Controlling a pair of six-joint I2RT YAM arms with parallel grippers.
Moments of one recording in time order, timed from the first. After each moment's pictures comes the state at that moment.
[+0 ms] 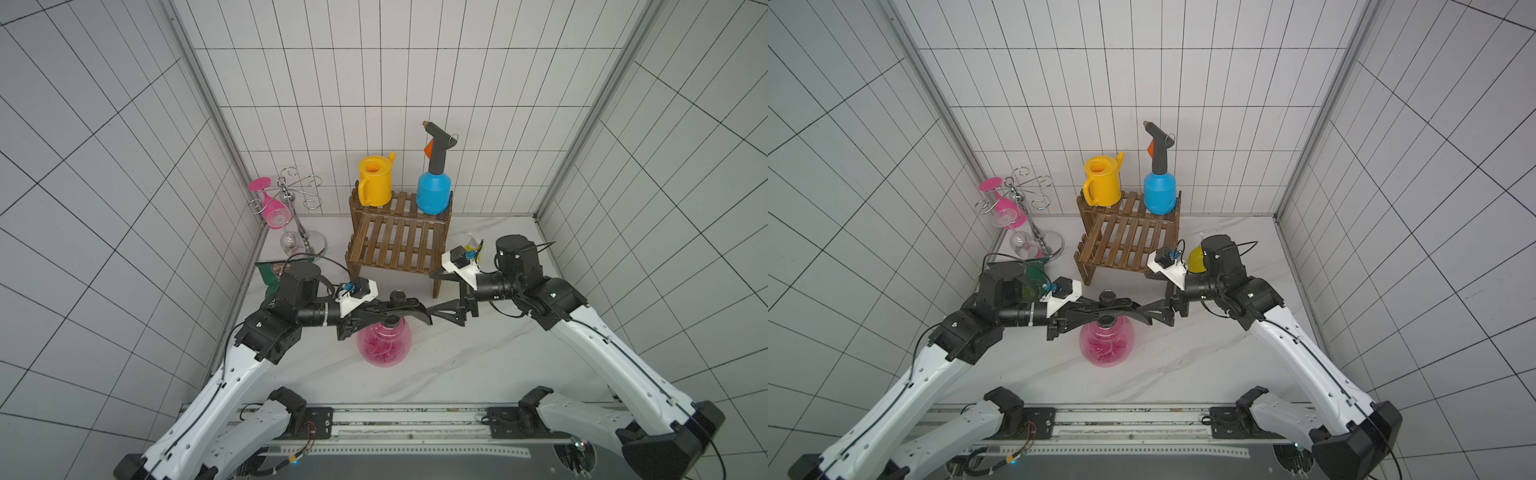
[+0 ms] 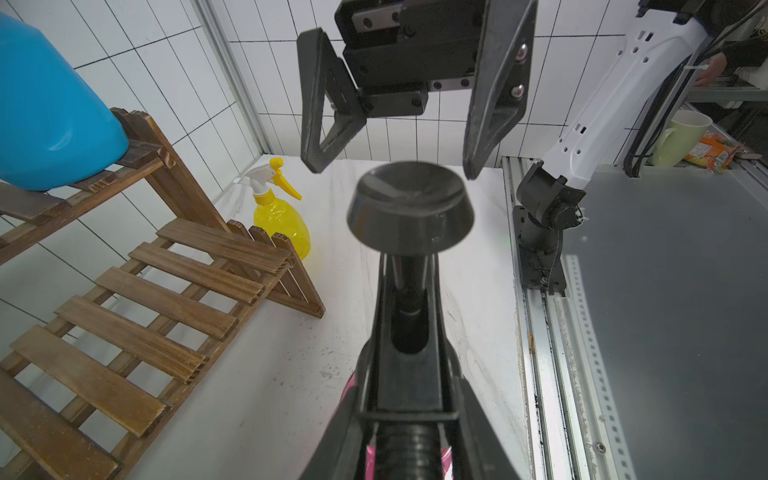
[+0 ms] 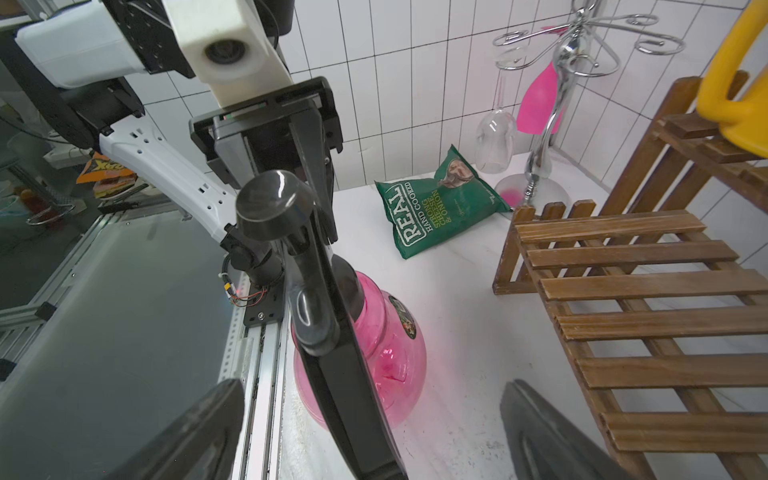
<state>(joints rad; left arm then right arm) -0.48 0.86 0.96 -0.60 0.82 0.45 0.67 1.12 1.15 -0.56 -0.86 -0.33</state>
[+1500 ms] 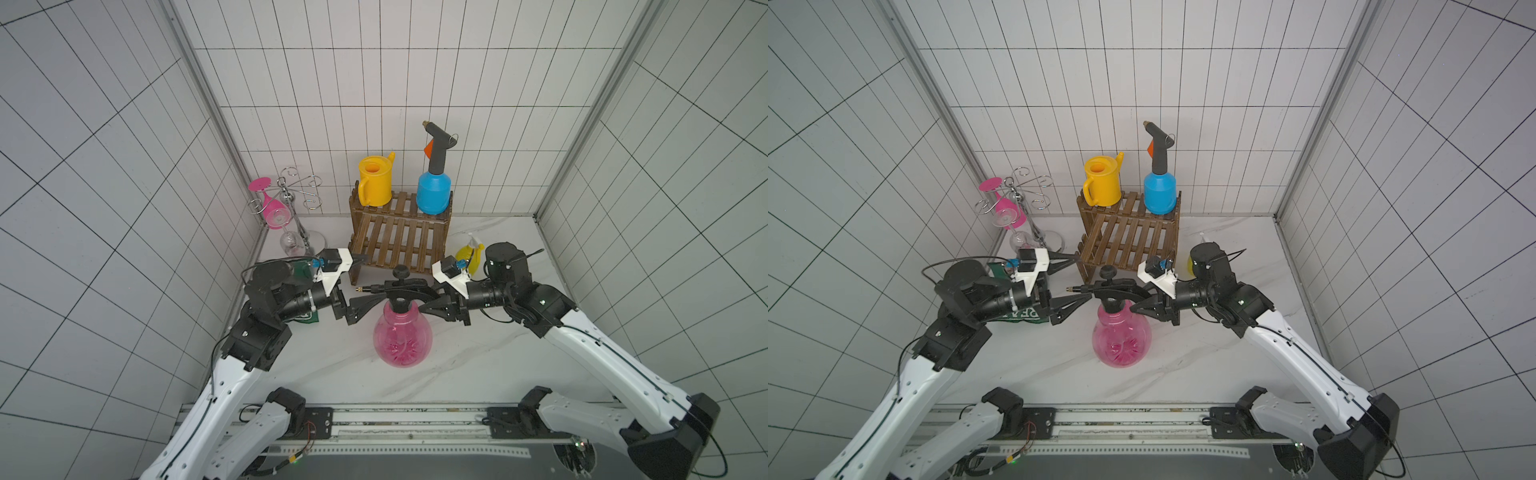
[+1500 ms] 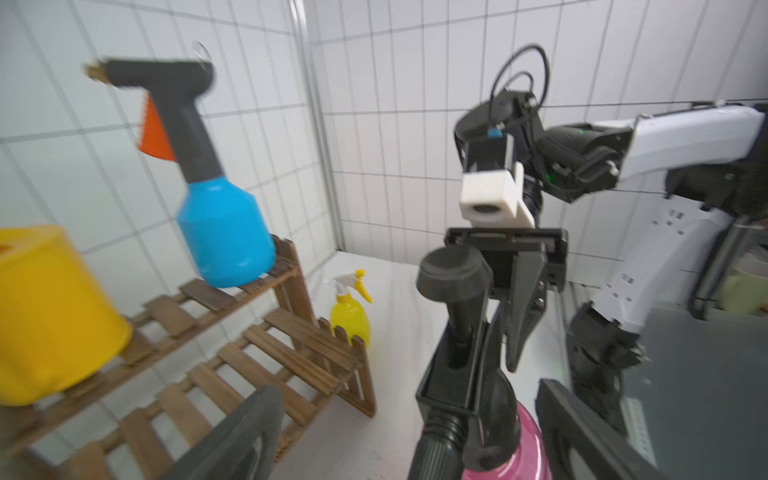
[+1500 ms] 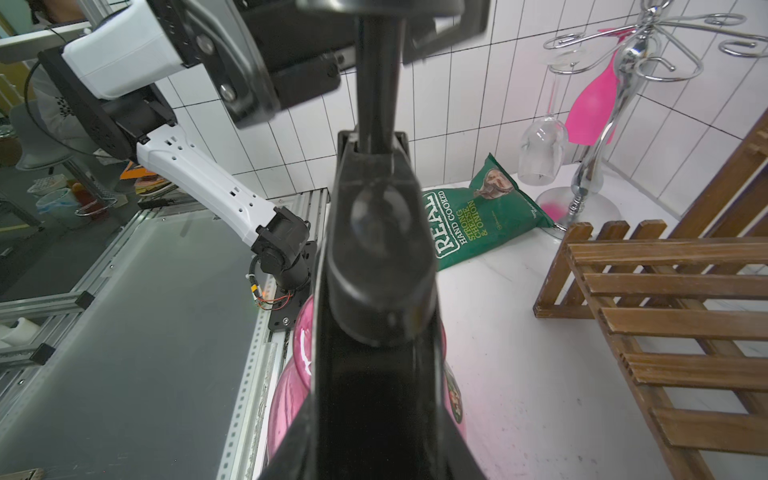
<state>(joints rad) -0.39 0.75 0.97 -0.17 0.70 0.04 0.73 1.08 1.06 -0.40 -0.85 -0.21</state>
